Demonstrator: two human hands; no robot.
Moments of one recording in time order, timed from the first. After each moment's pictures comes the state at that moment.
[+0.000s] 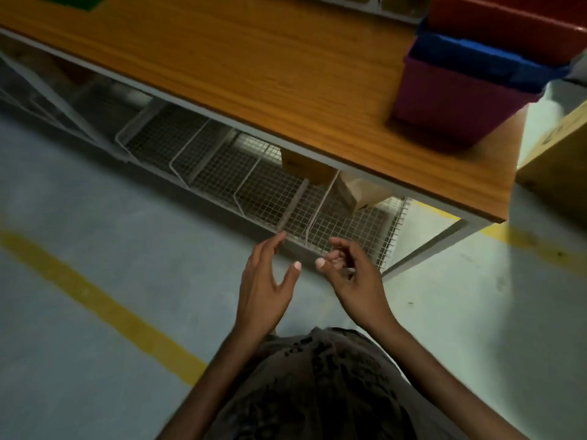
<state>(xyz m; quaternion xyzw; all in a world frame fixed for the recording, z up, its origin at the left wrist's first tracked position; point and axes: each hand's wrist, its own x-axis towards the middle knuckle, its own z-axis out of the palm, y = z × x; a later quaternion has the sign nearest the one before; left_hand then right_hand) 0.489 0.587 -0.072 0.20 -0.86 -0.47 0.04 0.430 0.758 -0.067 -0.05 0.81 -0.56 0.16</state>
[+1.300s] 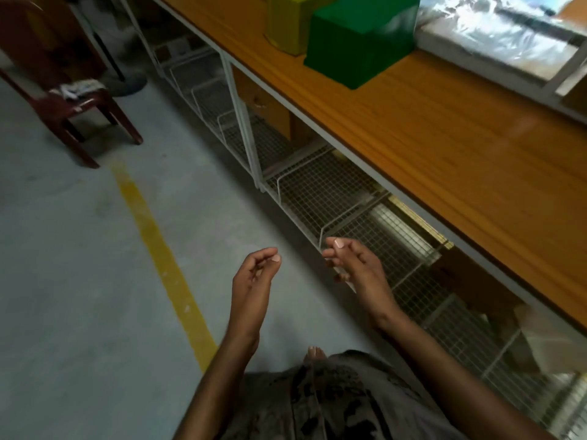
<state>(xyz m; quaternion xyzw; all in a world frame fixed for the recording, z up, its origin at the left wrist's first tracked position) 0.451 0.026 -0.048 0.44 -0.57 -0.65 0.25 0.304 0.150 -0.048 -0.19 0.68 -0.62 0.34</state>
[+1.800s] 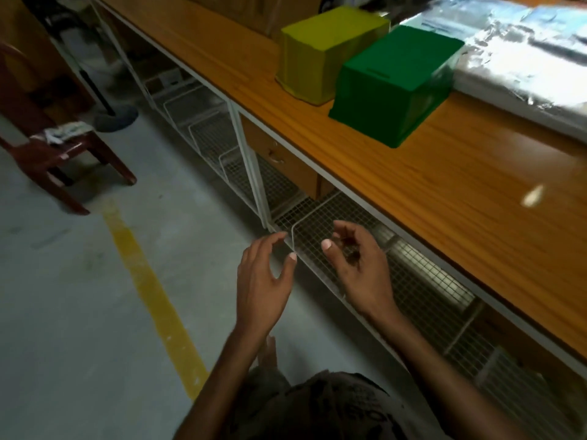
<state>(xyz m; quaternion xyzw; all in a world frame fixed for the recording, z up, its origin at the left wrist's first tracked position) 0.315 -0.238 -0.052 0.33 -0.83 -0.38 0.25 0.191 -0.107 -0.047 -0.28 0.80 -0.52 0.10</state>
